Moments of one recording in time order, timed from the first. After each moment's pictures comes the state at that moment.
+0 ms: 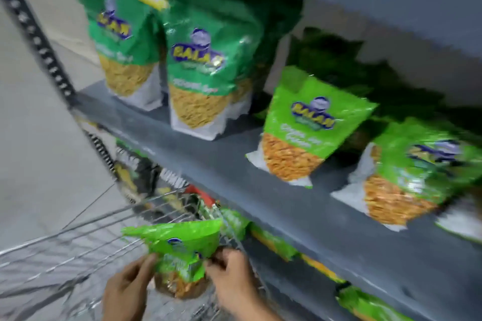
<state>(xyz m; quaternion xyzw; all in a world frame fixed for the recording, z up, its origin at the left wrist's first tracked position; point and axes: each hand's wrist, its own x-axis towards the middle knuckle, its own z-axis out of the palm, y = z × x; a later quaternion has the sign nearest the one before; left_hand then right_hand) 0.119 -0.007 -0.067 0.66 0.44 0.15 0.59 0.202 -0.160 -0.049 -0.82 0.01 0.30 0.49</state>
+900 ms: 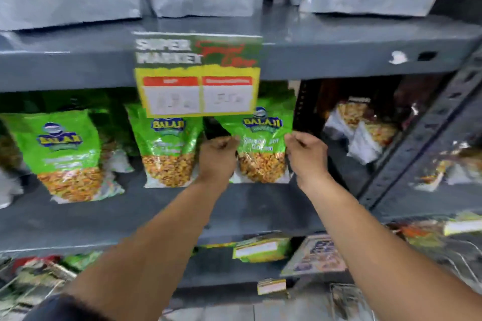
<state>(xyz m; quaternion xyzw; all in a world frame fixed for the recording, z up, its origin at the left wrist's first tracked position) 0.333 -0.464 0.099 0.72 0.03 0.04 0.70 0.293 -0.618 0.105 -0.66 0.21 -0.24 0.68</state>
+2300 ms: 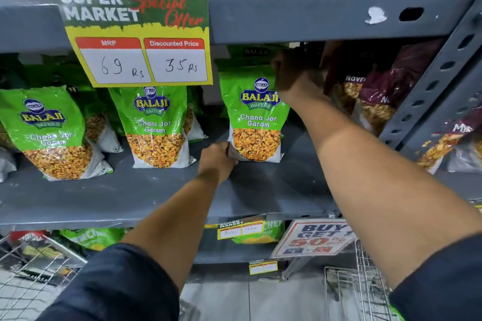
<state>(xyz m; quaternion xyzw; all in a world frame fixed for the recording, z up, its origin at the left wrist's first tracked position) 0.329 -0.476 0.044 0.94 -0.04 -0.03 0.34 0.381 -0.670 0.165 -0.96 0.08 -0.23 0.15</state>
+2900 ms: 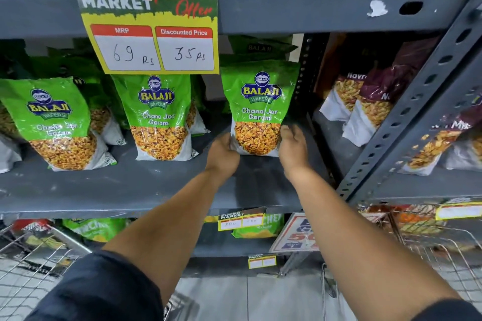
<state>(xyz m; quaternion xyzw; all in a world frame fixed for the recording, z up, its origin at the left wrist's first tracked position) 0.328 -0.483 0.028 0.84 -0.01 -0.06 0.54 0.289 -0.631 0.061 -0.70 0.24 -0.13 0.66</state>
